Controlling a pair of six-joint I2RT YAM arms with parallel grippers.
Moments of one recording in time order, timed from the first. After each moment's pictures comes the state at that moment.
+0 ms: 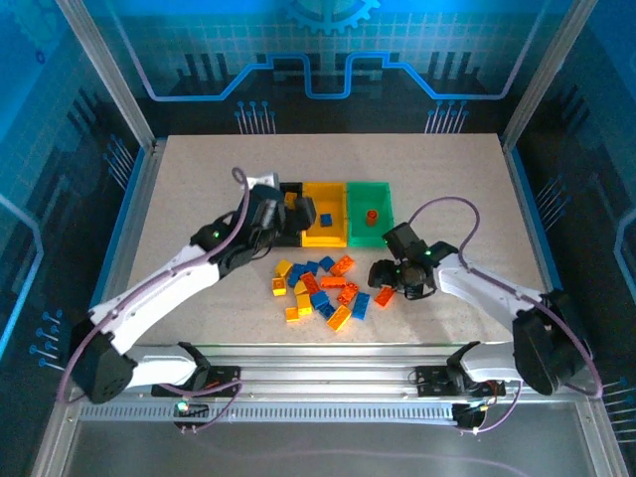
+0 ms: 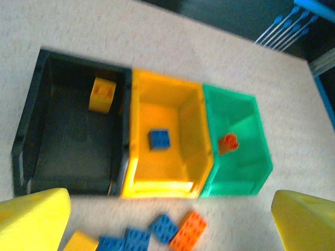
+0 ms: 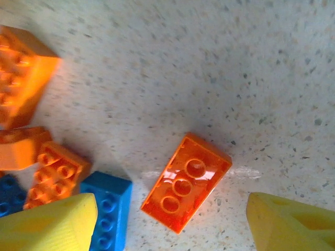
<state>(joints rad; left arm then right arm) -0.64 1.23 1.03 -0.44 -0.28 -0.73 0.54 1.34 0.77 -0.70 -0.03 0.77</state>
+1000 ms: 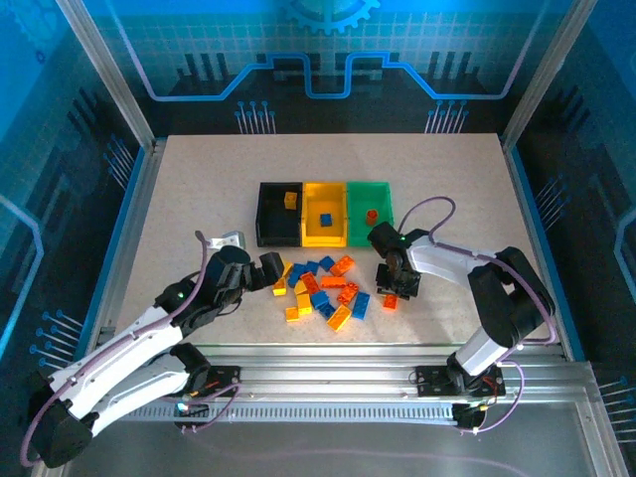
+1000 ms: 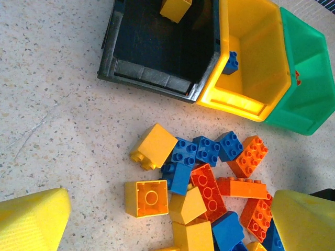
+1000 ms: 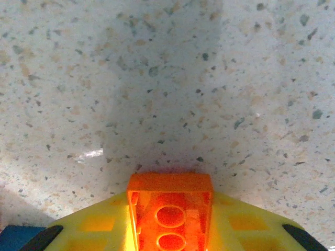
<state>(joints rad) -0.65 0.81 0.60 -0.51 -0.24 -0.87 0.55 1.61 0.89 -0.82 0.01 0.82</state>
